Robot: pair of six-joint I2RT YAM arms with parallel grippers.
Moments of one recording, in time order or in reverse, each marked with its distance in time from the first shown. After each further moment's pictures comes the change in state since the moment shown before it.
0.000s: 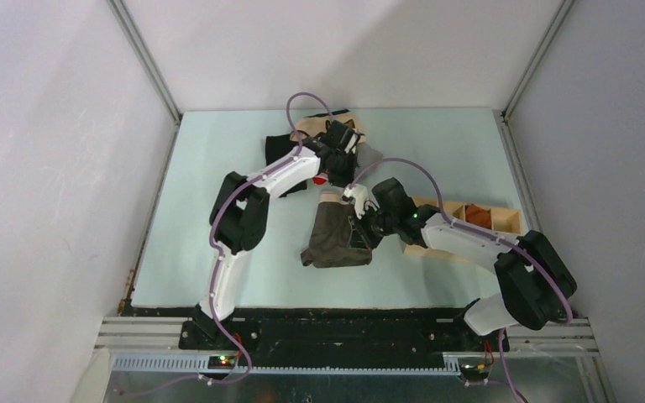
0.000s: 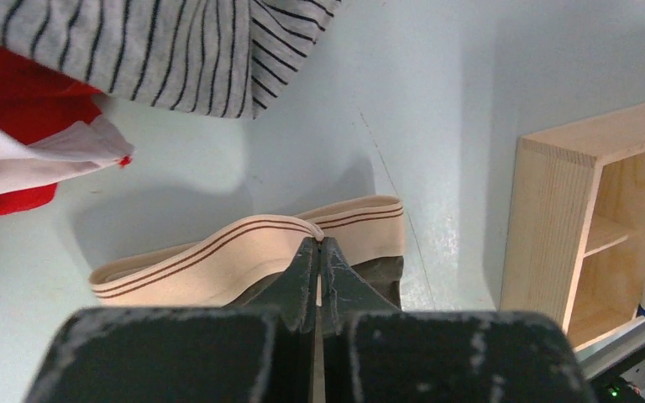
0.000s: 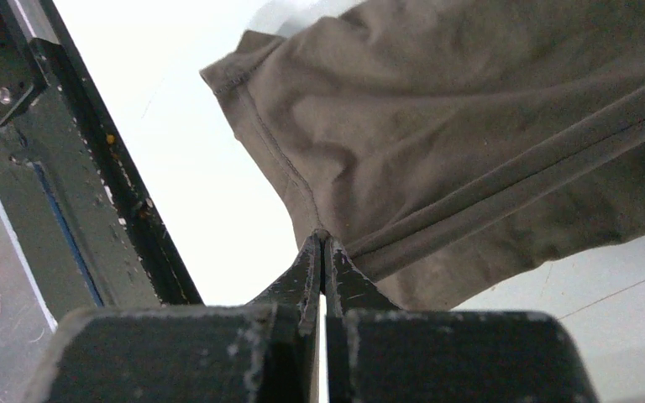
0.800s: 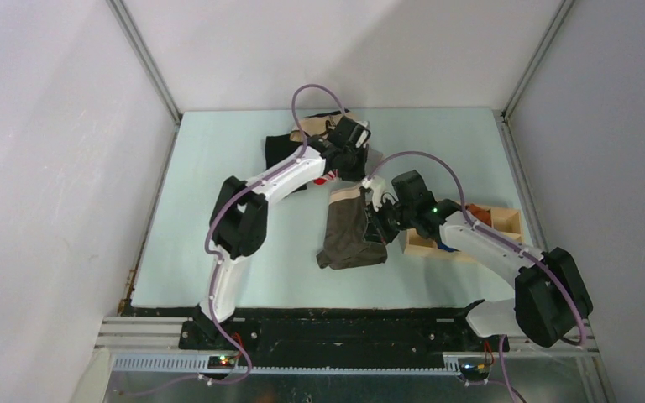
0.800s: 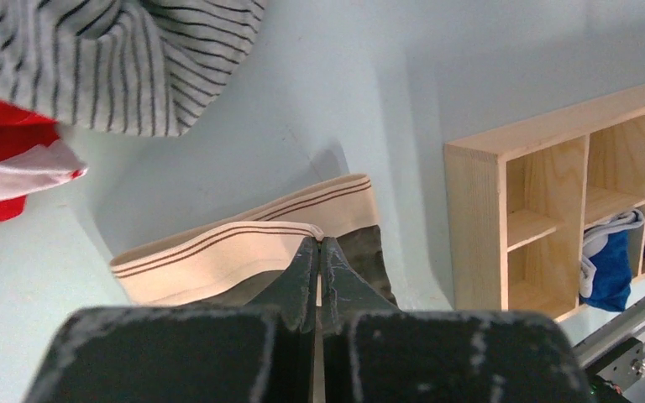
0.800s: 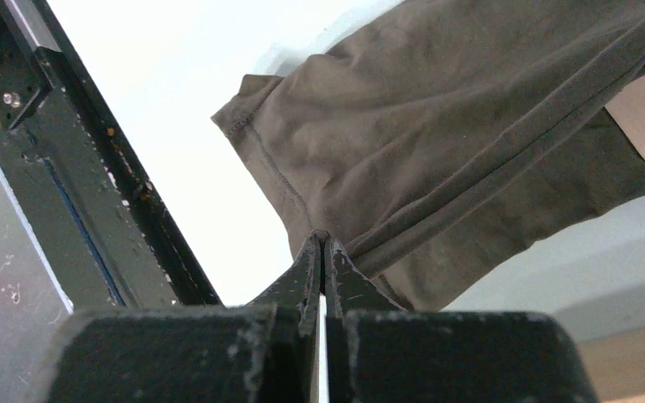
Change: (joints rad) left arm -0.055 -0.059 0.037 0.002 -0.053 -0.009; right arm -0.103 -0.124 0.022 -0.146 -0.028 -0.028
